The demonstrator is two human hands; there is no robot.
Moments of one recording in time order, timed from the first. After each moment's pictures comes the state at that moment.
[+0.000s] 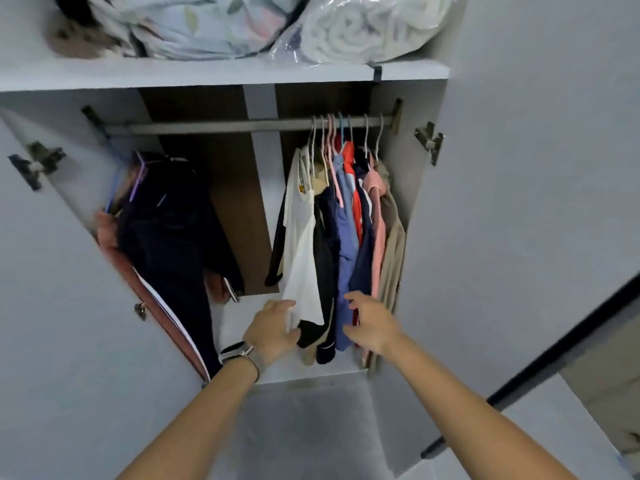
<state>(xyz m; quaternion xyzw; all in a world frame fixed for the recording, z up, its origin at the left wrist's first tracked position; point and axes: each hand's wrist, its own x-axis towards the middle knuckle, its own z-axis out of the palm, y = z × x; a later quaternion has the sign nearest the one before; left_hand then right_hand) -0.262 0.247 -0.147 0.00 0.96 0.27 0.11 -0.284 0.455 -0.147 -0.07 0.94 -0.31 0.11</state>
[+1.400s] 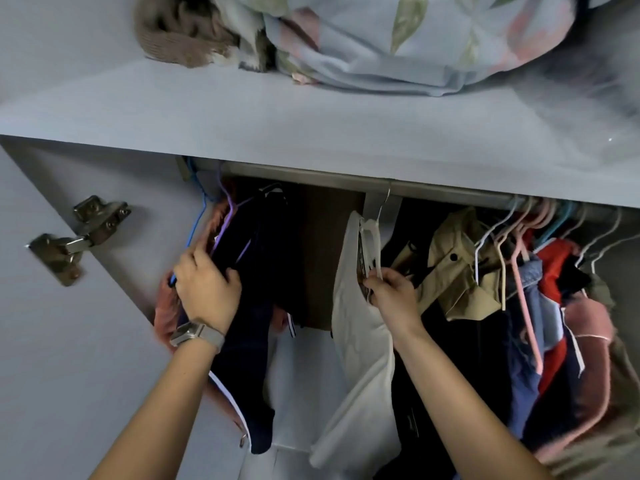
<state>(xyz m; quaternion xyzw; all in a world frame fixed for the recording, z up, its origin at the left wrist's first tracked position) -0.526 -0.040 -0.106 -0.33 0.88 0.19 -0.30 -0.589 0.210 -0.094 0.06 0.73 -0.67 0.09</state>
